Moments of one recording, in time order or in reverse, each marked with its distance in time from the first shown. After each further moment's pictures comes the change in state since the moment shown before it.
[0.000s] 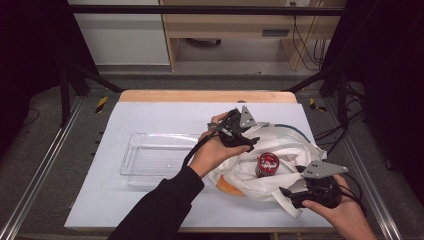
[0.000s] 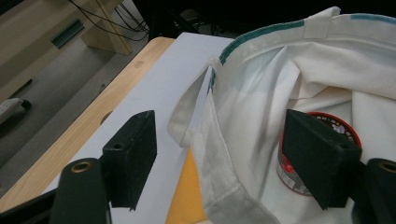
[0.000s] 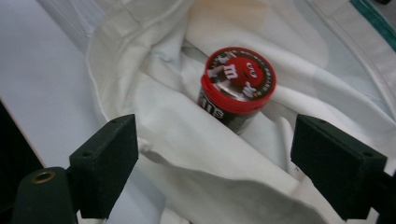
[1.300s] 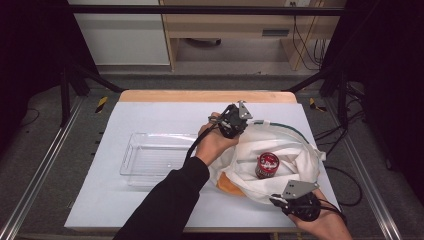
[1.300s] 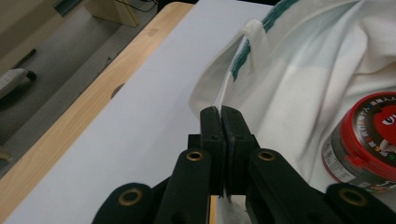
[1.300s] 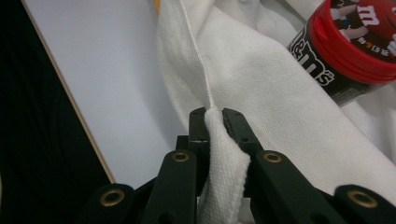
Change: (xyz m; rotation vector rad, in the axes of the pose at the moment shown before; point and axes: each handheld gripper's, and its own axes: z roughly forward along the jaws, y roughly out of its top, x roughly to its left) left arm 0.029 -0.013 0.030 0.103 0.039 -0.034; right arm 0.036 -0.029 0.036 0.110 0.129 -0.134
